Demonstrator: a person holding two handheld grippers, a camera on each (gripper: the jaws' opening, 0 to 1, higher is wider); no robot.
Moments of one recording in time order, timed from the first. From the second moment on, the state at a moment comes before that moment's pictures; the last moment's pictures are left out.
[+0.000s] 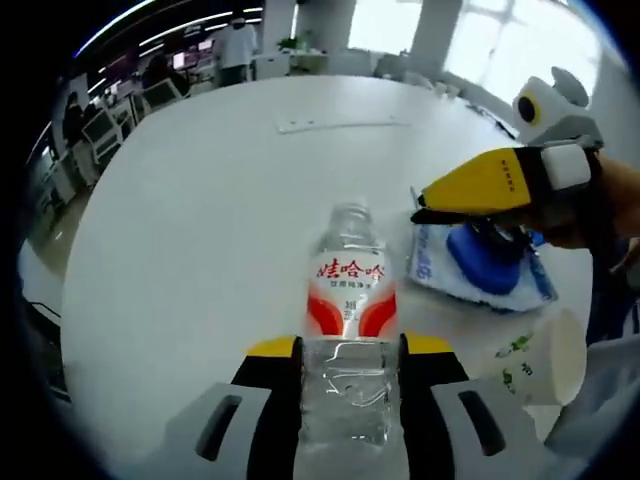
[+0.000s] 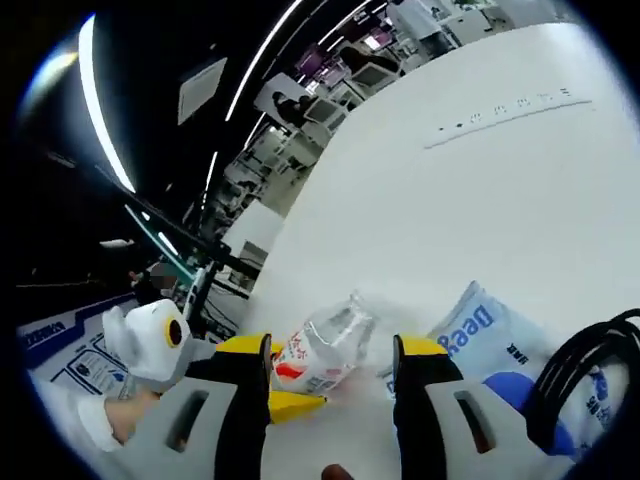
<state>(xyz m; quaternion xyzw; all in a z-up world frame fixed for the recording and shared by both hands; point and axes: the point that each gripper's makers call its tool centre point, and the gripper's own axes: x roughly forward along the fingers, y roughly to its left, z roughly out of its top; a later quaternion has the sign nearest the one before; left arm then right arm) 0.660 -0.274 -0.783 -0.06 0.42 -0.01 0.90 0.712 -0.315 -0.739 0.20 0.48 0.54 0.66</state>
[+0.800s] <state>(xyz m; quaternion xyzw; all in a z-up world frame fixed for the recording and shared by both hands) 0.658 -0.267 -0.737 -0.07 0.34 -0.04 0.94 0.713 -0.274 -0.721 0.29 0.47 0.52 0.65</state>
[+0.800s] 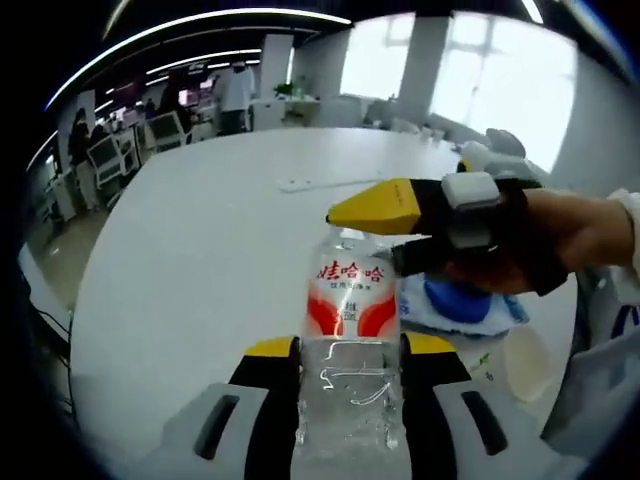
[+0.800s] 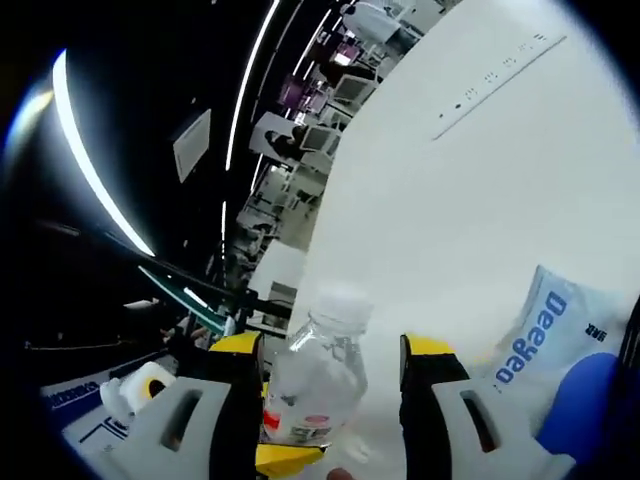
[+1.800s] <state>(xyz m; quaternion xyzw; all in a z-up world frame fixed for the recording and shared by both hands) 0.668 -0.273 -0.707 -0.07 0.29 -0.03 0.95 0.696 -0.259 -0.608 0.09 0.19 0.70 0.68</state>
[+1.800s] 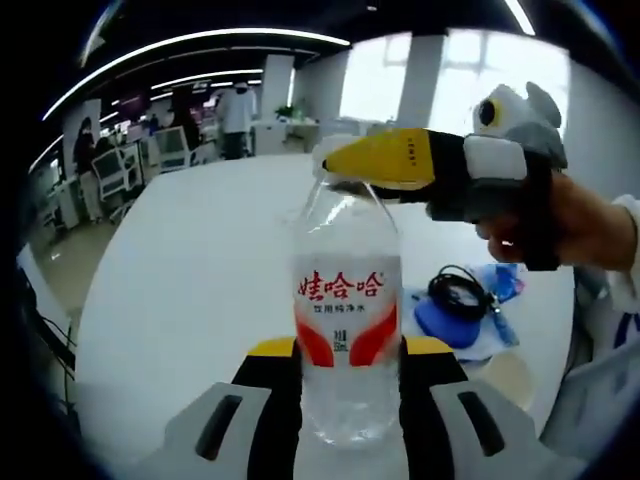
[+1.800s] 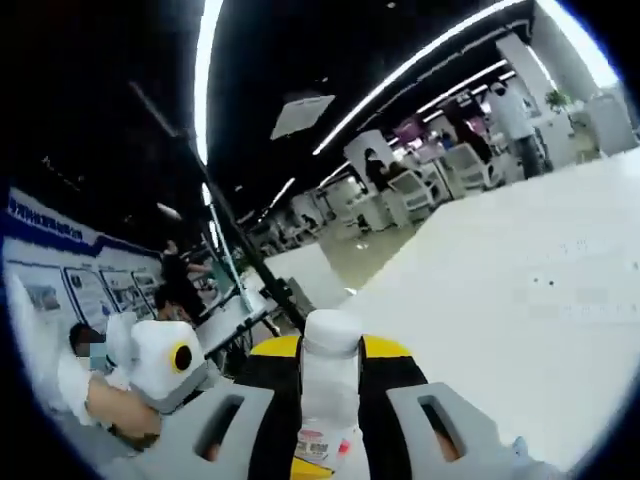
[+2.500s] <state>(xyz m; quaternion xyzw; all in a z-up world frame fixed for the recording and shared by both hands) 0.687 -0.267 -0.707 -0.05 0.28 0.01 0.96 0.689 -0.255 -0.594 0.01 0.08 0.77 0.63</state>
